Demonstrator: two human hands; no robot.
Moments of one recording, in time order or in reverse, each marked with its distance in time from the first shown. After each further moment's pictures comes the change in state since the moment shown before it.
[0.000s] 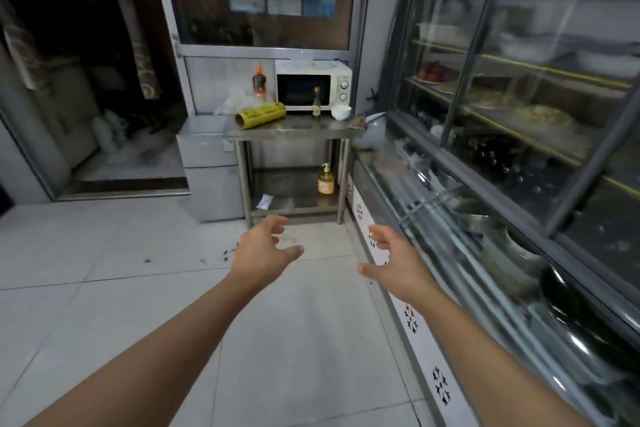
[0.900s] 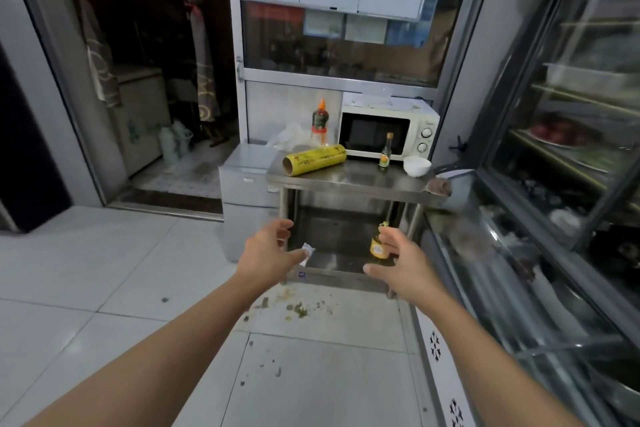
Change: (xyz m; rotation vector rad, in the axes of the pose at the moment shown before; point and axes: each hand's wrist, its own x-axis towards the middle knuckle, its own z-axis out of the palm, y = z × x) left_hand 0.393 -0.053 -0.021 -0.023 0.201 -0.118; right_hand 0.447 -0.048 0.060 0.034 -0.148 -0.145
